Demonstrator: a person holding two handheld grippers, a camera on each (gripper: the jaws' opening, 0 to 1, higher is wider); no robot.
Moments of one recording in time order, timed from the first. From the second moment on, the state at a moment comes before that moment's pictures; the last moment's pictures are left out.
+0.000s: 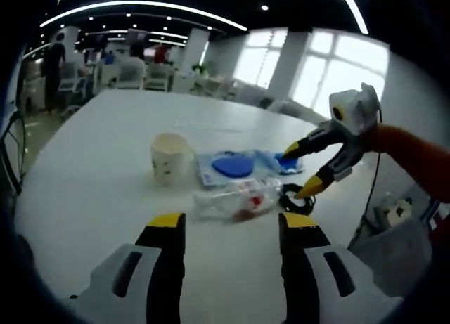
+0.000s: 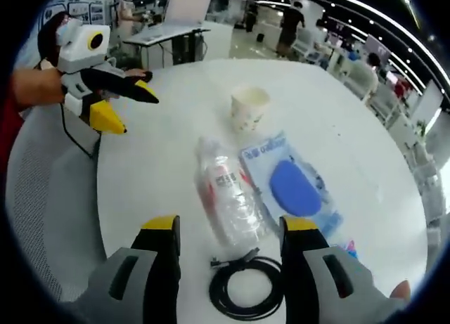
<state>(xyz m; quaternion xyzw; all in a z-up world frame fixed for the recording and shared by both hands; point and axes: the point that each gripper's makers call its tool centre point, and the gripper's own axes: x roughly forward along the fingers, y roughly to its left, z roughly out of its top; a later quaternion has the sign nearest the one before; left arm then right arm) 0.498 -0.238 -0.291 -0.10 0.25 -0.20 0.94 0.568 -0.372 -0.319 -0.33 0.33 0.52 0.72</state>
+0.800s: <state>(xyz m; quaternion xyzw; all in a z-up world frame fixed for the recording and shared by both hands) 0.495 -0.247 -0.313 -0.09 0.29 -0.22 0.93 0.583 -0.350 -0.372 -0.38 0.37 0.57 0.63</state>
